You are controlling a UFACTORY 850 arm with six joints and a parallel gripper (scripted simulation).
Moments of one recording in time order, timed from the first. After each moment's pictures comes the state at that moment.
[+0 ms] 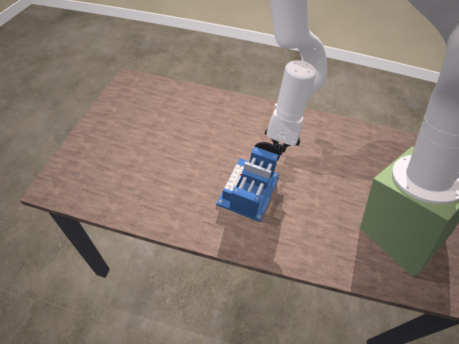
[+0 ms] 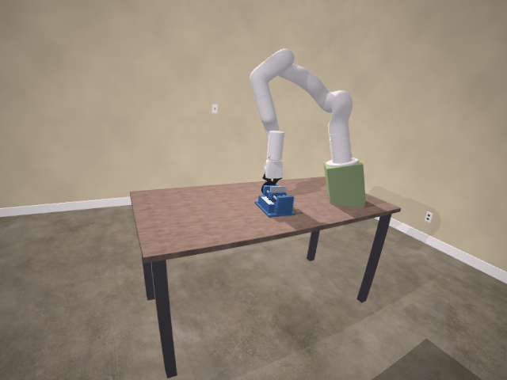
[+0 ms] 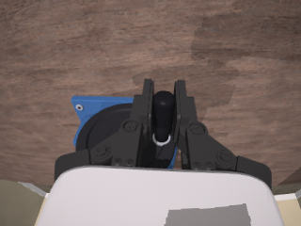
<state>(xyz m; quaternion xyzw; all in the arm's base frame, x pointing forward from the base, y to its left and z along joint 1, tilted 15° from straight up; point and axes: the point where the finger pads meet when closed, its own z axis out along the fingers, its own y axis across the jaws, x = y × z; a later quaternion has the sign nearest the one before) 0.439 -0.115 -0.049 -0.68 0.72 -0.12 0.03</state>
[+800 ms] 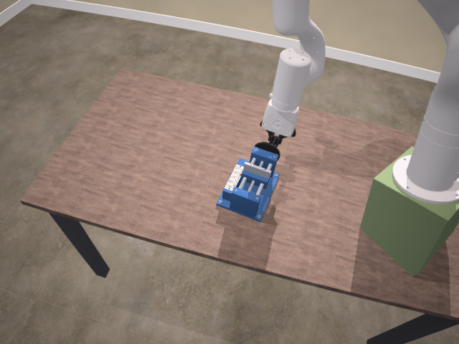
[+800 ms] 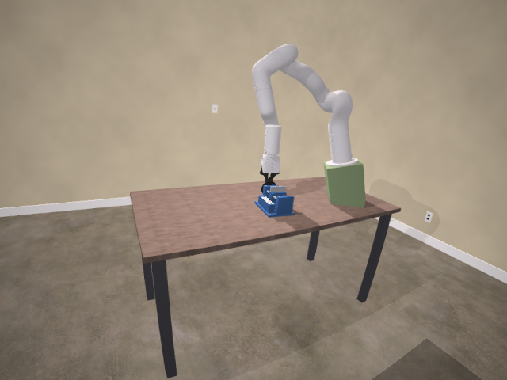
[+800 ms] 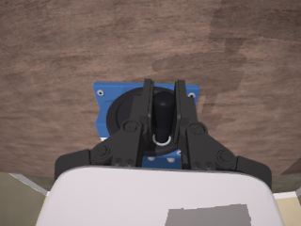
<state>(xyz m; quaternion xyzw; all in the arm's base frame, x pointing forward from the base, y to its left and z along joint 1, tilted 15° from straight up) 0.453 -0.112 -0.015 -0.68 0.72 -0.12 0.03</state>
